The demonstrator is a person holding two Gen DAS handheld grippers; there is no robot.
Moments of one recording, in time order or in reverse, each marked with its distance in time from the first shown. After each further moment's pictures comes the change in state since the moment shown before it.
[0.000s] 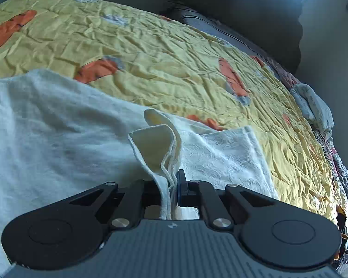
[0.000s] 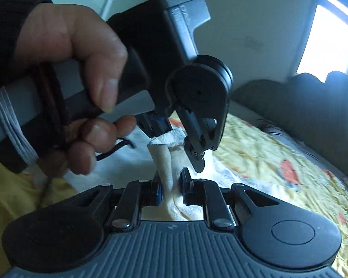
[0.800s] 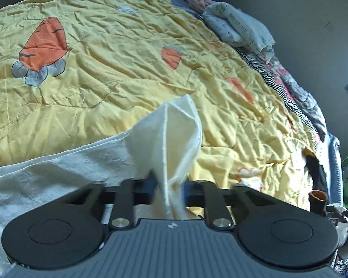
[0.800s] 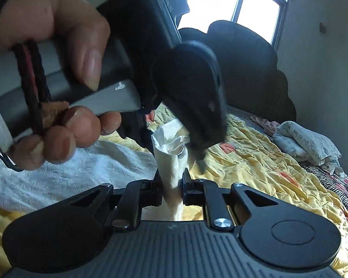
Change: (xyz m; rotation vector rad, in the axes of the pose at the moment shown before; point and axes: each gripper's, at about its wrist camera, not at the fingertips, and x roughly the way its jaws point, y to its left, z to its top) left arm 0.159 -0.286 0.001 0.383 0.263 -0.231; right arm -0.070 -0.197 -0.118 0.324 0.102 -0.500
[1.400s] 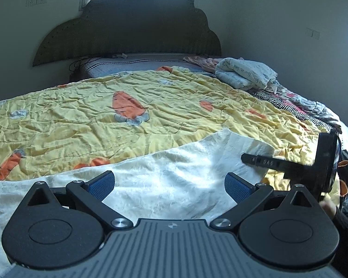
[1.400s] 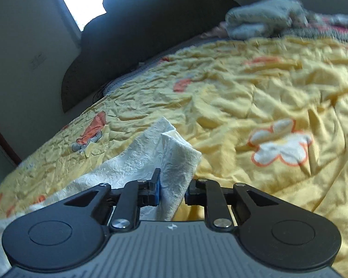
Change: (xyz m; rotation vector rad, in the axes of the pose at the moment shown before) left arm -0.176 0.044 -0.126 0.209 -0.406 0.177; right arm 0.032 -0.081 -0.027 0.634 0.126 0.004
